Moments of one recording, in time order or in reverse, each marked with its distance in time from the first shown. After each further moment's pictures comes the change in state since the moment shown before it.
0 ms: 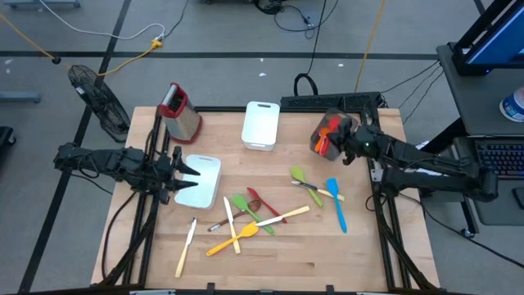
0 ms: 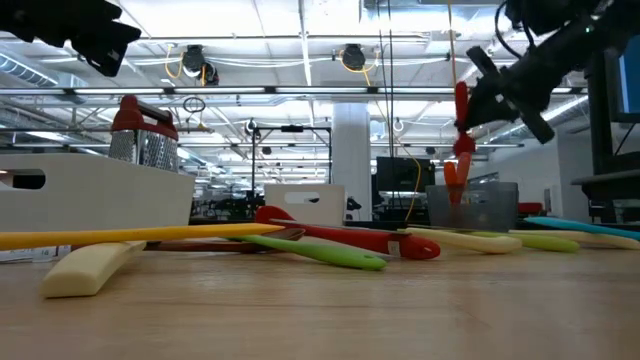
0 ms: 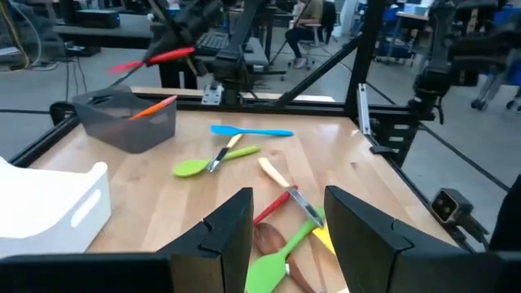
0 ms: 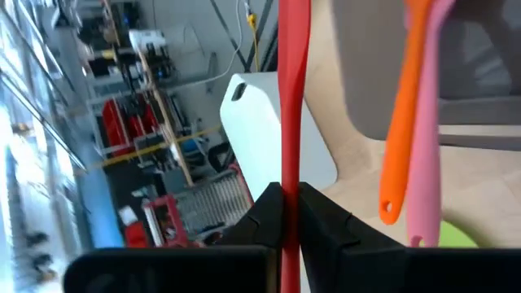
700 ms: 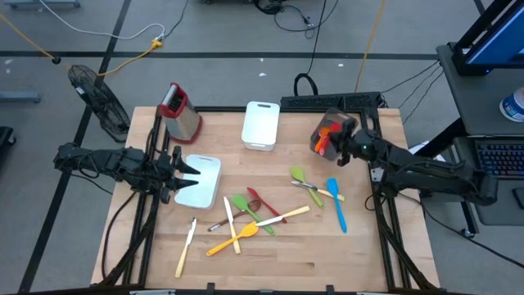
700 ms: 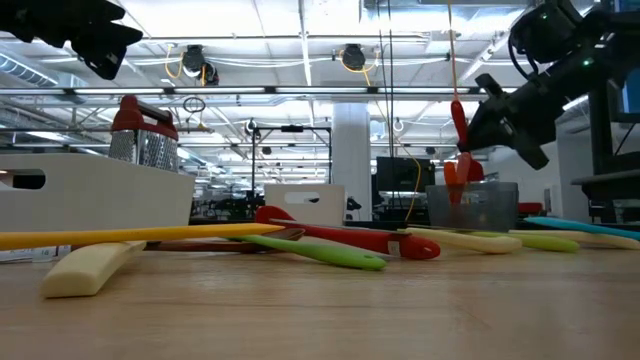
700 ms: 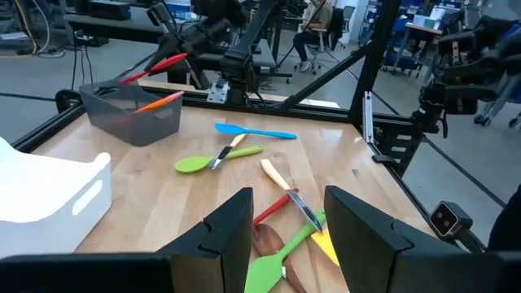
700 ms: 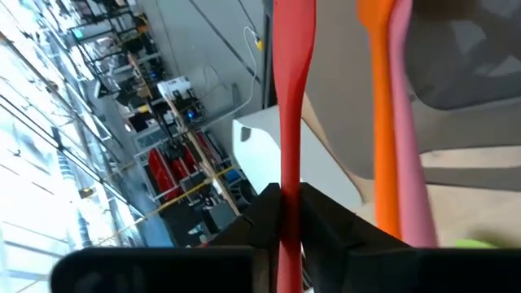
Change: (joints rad) left arm 0.000 0.000 0.000 0.002 -0.019 -0.062; right arm -0.073 0.000 -0.159 0.212 0.023 0.198
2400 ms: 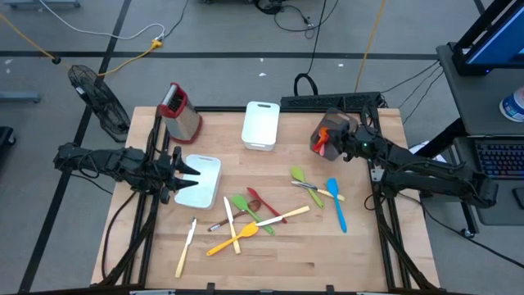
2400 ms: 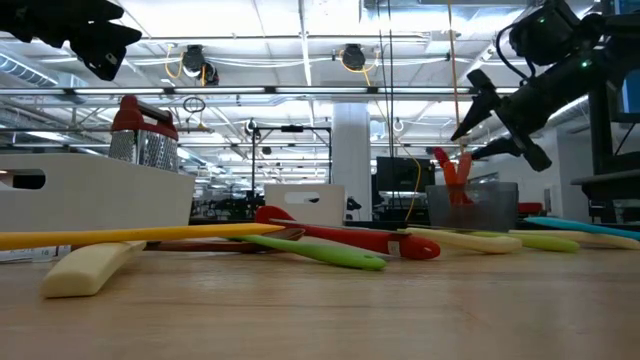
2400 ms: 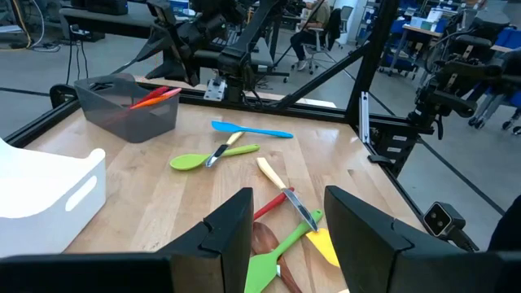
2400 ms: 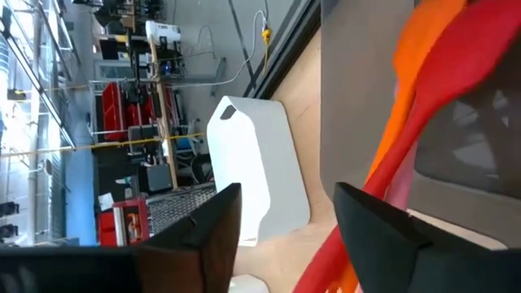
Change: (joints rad) left arm 0.000 0.000 0.000 -0.003 0.010 -0.019; right arm -0.047 0.007 0.000 0.006 -0.077 -0.468
